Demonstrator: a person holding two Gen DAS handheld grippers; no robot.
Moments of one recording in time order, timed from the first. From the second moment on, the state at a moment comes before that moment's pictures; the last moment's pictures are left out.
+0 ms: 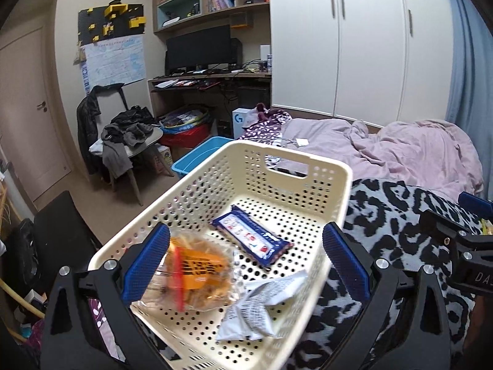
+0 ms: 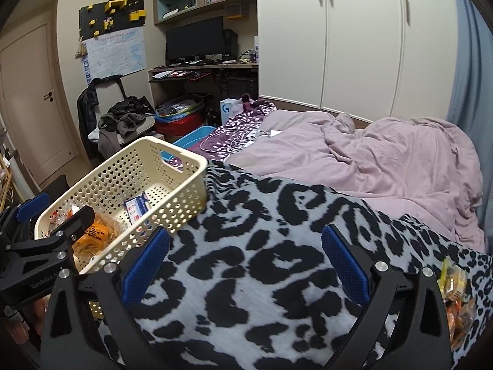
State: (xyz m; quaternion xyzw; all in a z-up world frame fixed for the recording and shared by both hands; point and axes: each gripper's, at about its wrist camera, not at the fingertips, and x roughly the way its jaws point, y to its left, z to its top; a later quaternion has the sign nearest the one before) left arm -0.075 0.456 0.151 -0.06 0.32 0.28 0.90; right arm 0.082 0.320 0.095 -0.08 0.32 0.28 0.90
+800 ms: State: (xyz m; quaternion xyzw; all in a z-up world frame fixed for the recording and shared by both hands) left arm -0.037 0.375 0.147 -0.01 0.35 0.22 0.91; right arm 0.085 0.232 0.096 -0.04 0.31 0.23 0.92
